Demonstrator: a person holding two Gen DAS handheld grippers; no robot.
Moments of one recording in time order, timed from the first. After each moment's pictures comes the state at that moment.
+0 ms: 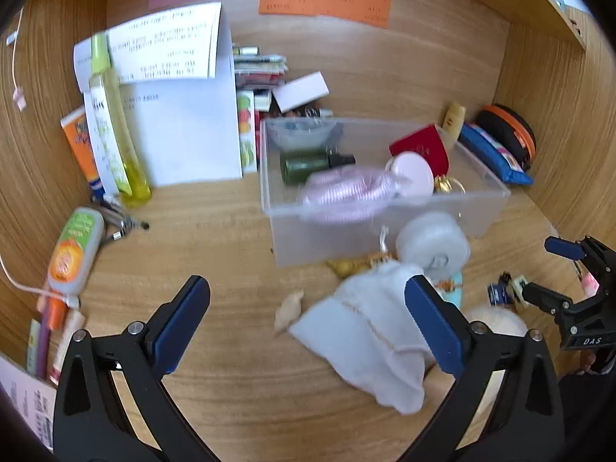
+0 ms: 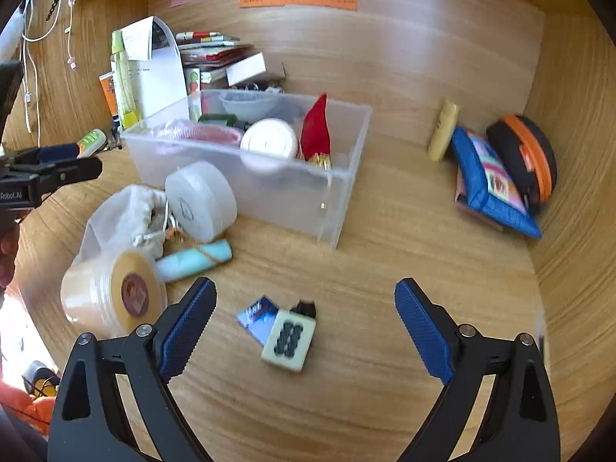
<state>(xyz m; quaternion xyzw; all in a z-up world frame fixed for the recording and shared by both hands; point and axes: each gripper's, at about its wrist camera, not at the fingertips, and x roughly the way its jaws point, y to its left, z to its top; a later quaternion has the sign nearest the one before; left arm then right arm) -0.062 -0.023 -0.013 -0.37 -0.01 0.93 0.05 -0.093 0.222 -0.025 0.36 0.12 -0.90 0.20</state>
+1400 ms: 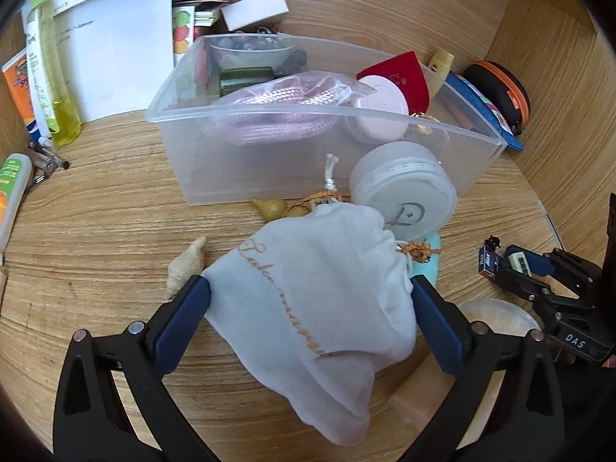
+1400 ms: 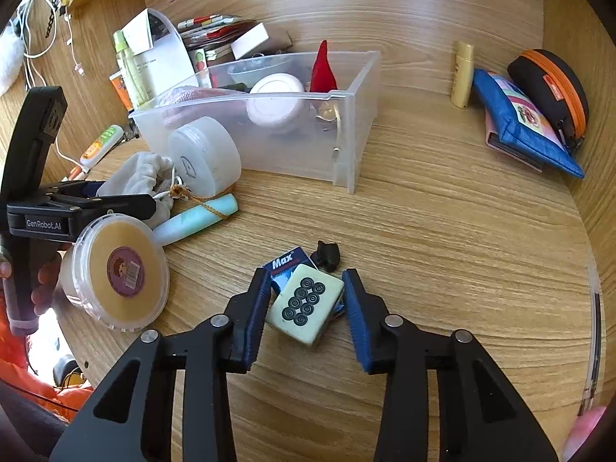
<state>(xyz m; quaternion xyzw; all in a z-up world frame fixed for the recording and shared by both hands) -0.088 0.011 -0.056 -0.45 -0.05 0.88 0.11 -0.098 0.242 -0.055 0.41 0.06 -0.88 0.25</state>
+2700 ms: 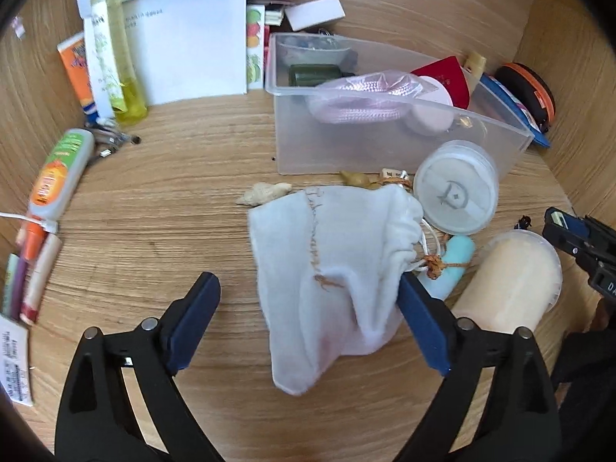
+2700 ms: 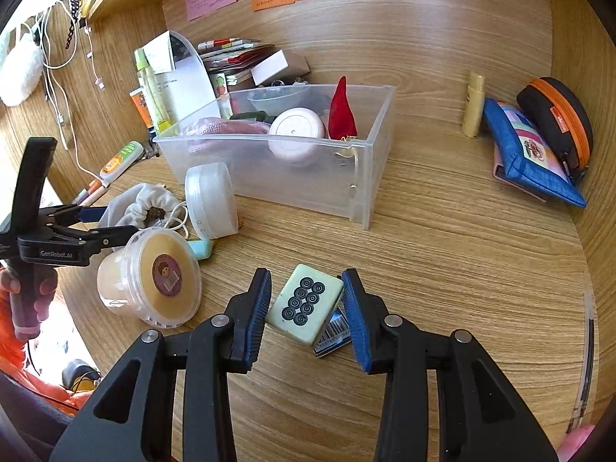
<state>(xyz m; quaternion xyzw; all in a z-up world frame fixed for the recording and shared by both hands) -0.060 -0.031 -0.050 -0.46 -0.03 0.88 0.06 -0.096 0.238 -0.035 0.38 0.05 -0.88 0.28</state>
